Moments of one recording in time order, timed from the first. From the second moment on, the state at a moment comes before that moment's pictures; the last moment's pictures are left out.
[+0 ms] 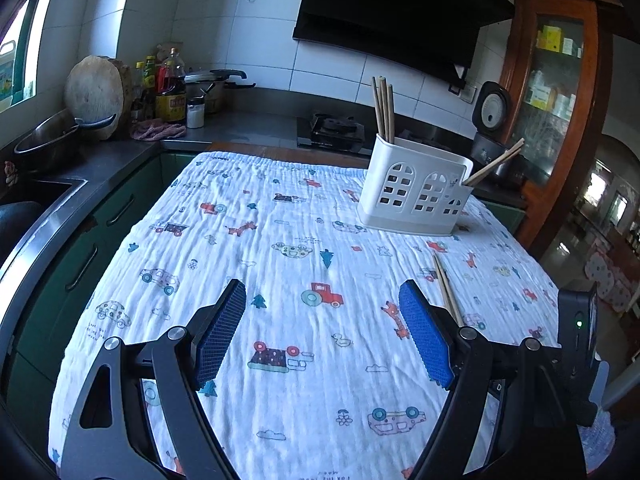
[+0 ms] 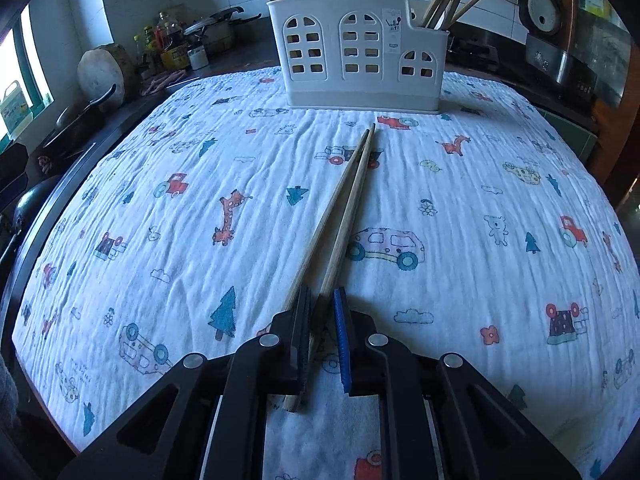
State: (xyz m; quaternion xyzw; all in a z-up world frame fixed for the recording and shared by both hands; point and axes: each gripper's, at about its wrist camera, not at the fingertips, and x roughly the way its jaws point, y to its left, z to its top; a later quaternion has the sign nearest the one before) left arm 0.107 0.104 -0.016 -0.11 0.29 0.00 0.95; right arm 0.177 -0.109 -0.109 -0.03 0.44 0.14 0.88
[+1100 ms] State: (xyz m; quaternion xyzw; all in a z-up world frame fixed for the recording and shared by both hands) left arm 0.121 -0.015 -0.068 -0.09 0.39 -0.13 0.91; right arm 0.152 -0.187 -0.103 -0.01 0.41 0.14 0.90
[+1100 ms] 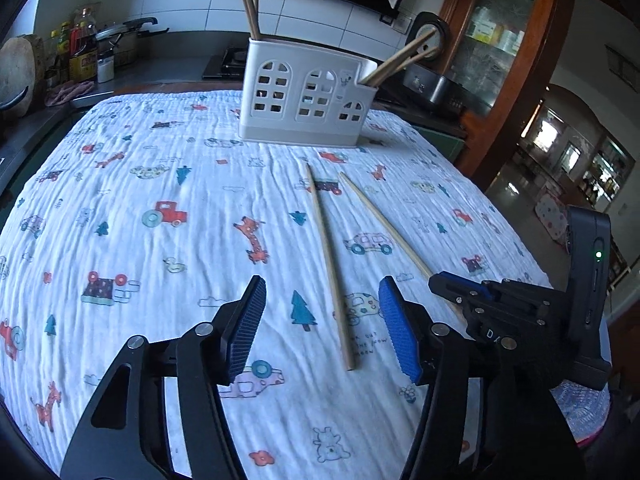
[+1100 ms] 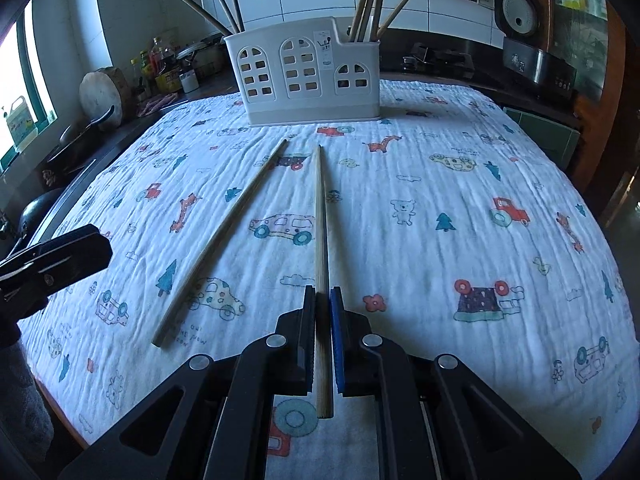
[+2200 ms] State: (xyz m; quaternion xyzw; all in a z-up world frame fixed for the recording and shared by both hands) left arm 0.148 -0.040 -0.085 -0.06 0.43 -0.12 0.89; right arm 0.149 -0.196 -0.111 -0.01 0.42 0.16 0.89
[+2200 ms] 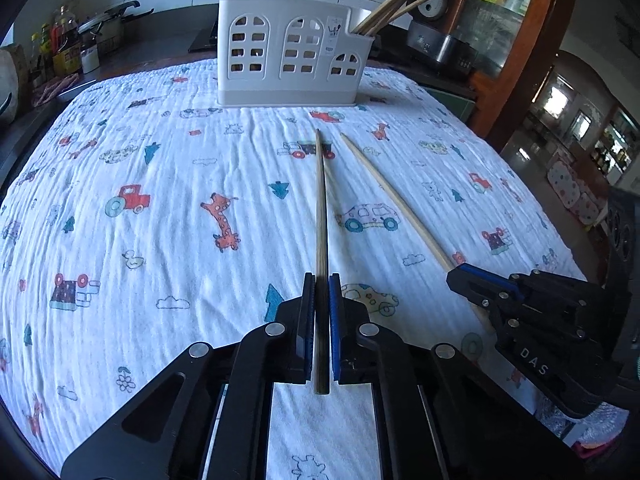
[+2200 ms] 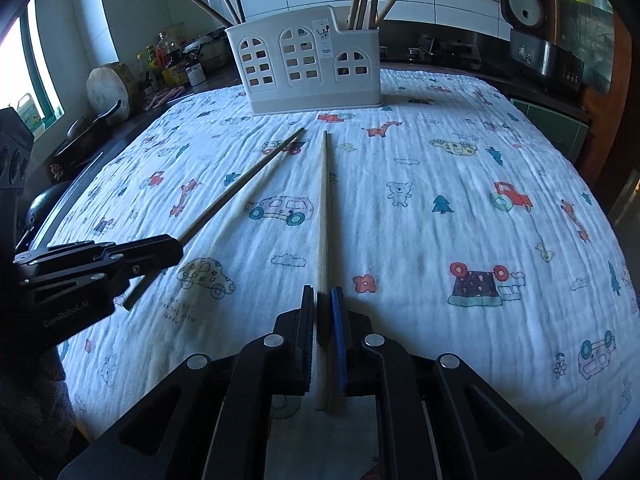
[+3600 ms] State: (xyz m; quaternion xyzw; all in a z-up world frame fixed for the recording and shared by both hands) left arm 0.232 0.002 0.060 -0.04 0.32 -0.15 0.94; right arm 0.256 -0.182 0.072 -0.03 0.30 0.24 0.92
